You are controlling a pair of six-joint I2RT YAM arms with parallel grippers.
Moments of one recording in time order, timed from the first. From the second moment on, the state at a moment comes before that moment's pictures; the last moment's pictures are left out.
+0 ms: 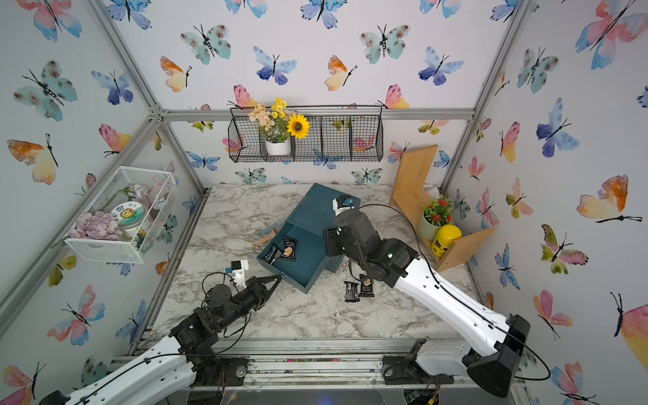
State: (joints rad) left arm -0.76 0.59 0.25 0.14 0.03 -1.31; right arm 0.89 1.34 1.42 -0.65 0.23 0.45
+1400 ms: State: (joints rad) left arm -0.76 0.59 0.25 0.13 0.03 -1.31; right arm 1.04 1.98 1.82 -0.81 0.35 0.82
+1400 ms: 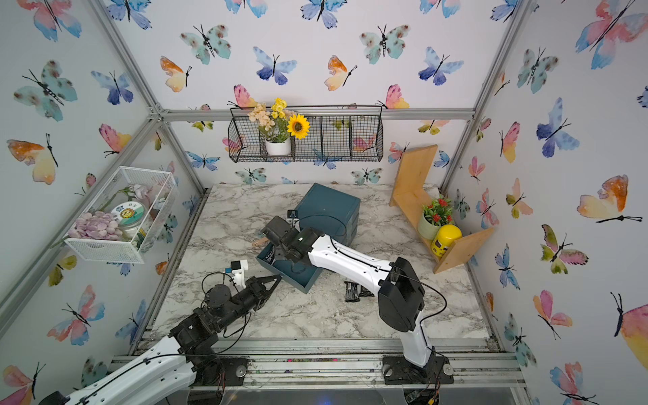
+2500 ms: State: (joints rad) left arm -0.76 0.59 0.25 0.14 0.03 -1.31; right arm 1.08 1.86 1.82 -0.86 0.42 0.82
